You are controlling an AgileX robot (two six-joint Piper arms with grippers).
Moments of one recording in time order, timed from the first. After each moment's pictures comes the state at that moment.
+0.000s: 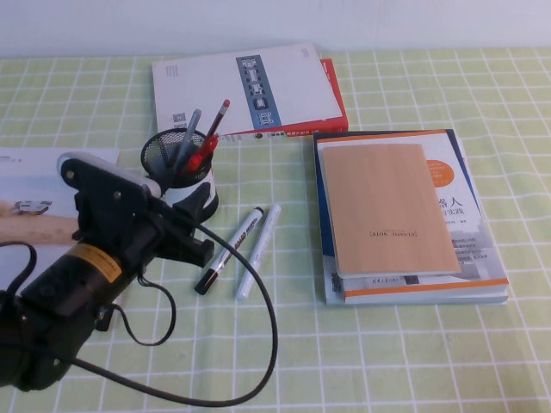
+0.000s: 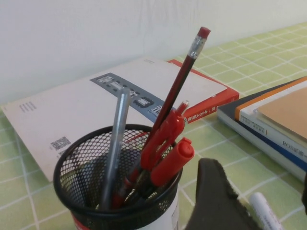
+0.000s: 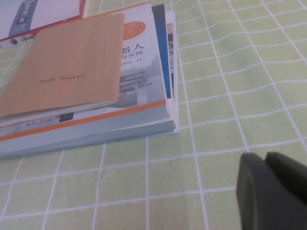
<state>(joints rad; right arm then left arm) -0.02 -0.01 0.03 0.33 0.42 -0.07 -0.43 1.55 -0.51 0.13 -0.79 0.05</state>
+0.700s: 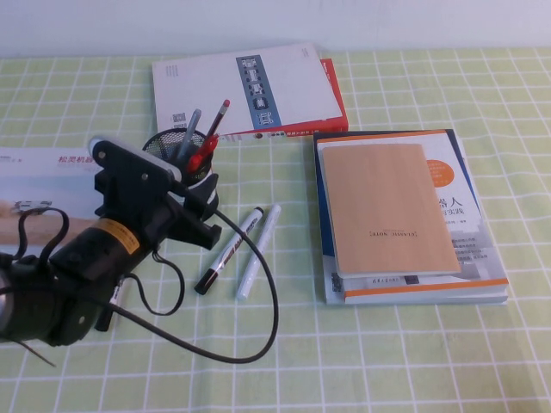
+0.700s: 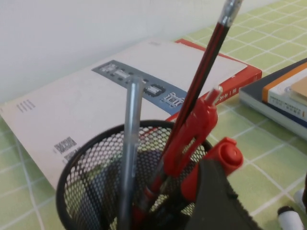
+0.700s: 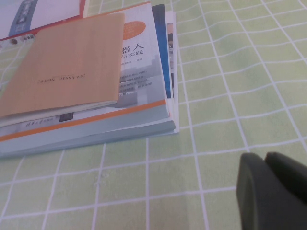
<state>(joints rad) -0.02 -0.01 0.03 0.33 0.42 -0.07 -0.38 1.73 -0.66 0.20 -0.77 0.10</state>
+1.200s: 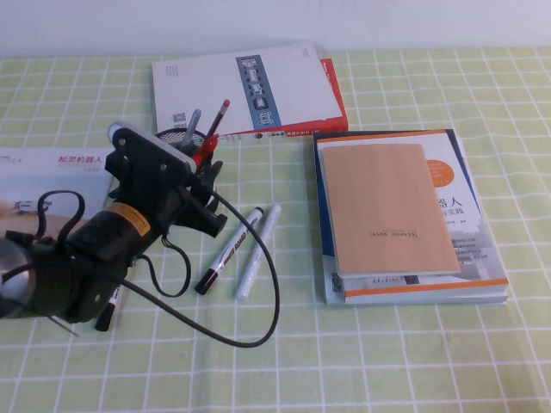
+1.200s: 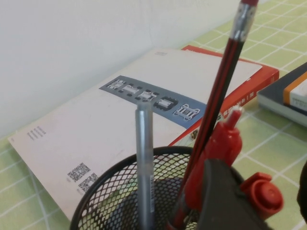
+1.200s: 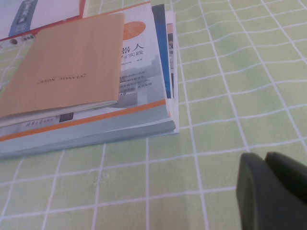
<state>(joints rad) -0.02 -0.01 0.03 0.33 0.42 -0.07 -0.37 1.81 -0.75 0.20 -0.77 0.22</state>
